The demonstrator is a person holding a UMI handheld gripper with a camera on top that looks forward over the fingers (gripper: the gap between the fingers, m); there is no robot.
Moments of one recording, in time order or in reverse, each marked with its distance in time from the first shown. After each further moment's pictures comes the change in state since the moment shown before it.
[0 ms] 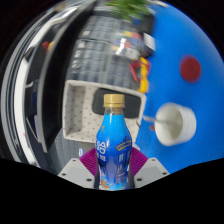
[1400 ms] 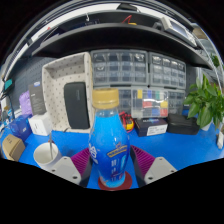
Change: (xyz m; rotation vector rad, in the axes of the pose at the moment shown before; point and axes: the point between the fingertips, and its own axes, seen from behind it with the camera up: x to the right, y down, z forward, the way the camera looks) arm 0.145 -0.232 -0.017 0.016 0.191 -1.365
